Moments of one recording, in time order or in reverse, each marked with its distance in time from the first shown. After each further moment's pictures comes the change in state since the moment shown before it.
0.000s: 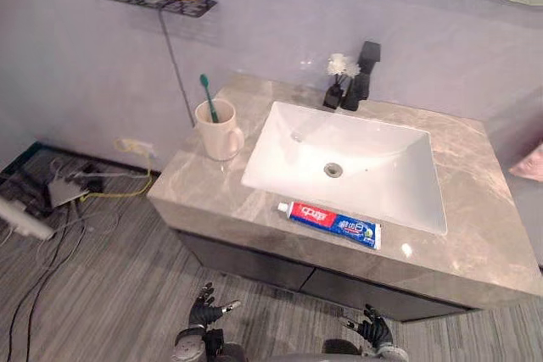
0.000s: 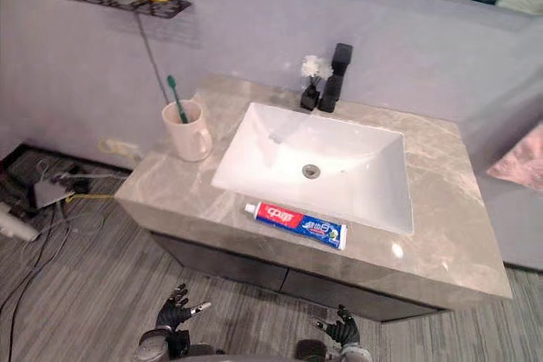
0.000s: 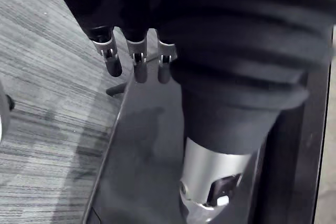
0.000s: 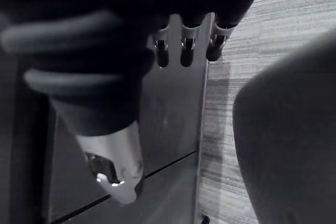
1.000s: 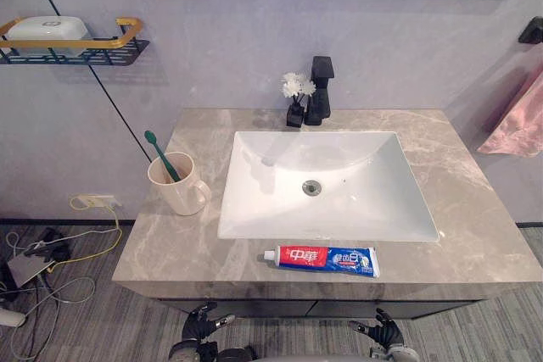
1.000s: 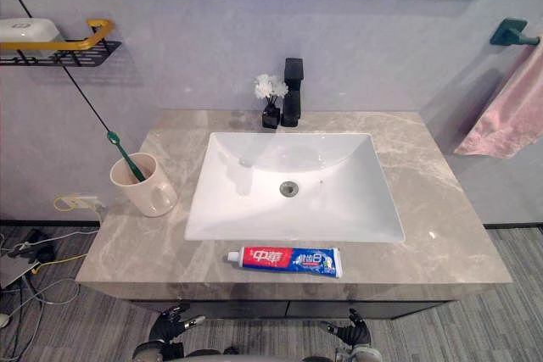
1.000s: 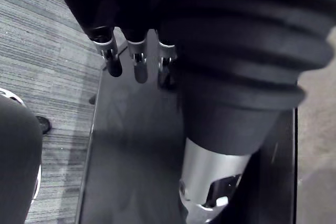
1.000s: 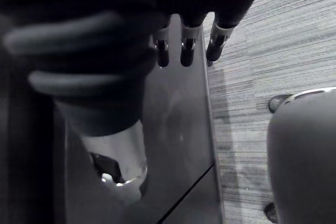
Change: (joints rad) left arm 0.024 0.003 0.041 0.057 0.000 0.005 0.013; right arm -0.018 -0.050 -0.049 0.100 0.008 0.004 -0.021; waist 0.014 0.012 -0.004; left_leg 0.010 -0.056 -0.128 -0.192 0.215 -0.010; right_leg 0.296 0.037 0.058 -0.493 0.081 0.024
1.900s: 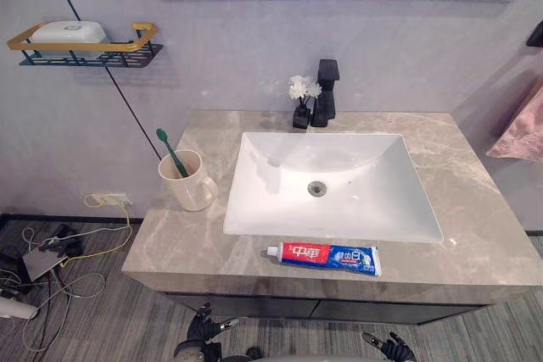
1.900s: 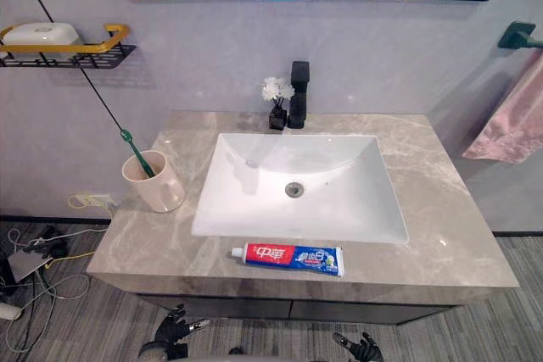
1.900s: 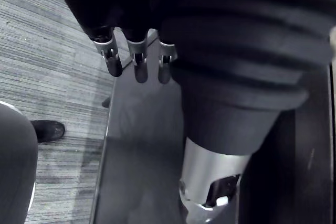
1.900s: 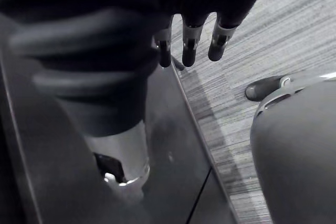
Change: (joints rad) left arm -0.055 0.020 0.027 0.117 -0.052 0.017 0.027; right arm -0.022 -0.030 -0.145 0.143 0.278 -0.005 0.037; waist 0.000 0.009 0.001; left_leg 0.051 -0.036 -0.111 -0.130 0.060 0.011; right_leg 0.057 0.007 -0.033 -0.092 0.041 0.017
